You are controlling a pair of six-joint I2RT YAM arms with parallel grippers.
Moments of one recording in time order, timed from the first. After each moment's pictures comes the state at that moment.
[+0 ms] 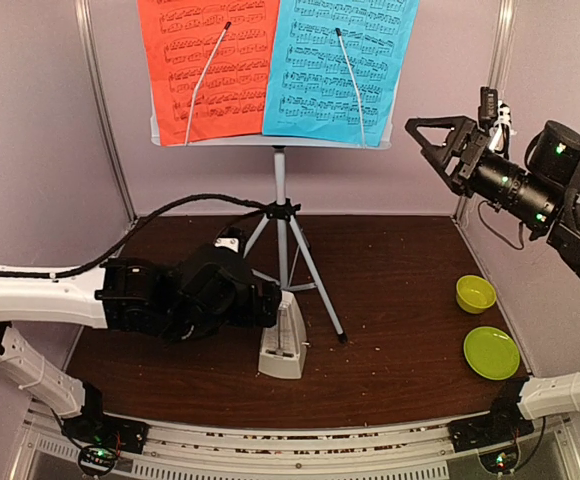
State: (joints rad) left arm -1.28 1.40 1.15 -0.52 -0.63 -0.84; right arm 0.74 0.98 1.29 -0.19 -0.03 0.66
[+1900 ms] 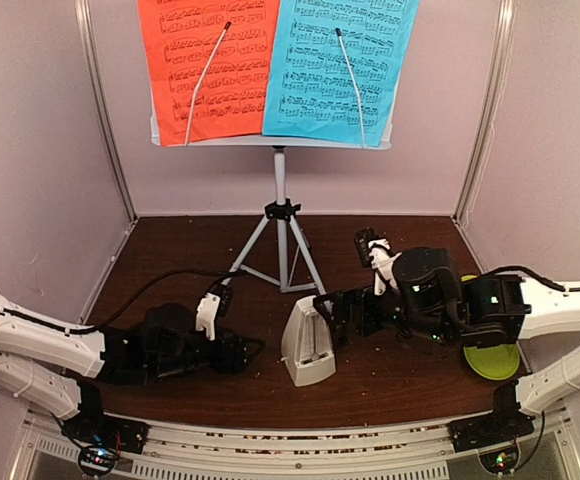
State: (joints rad) left arm -1.14 1.22 0.44 0.34 -0.22 -0.57; right arm 1.23 1.16 0.93 -0.24 0.42 0.60
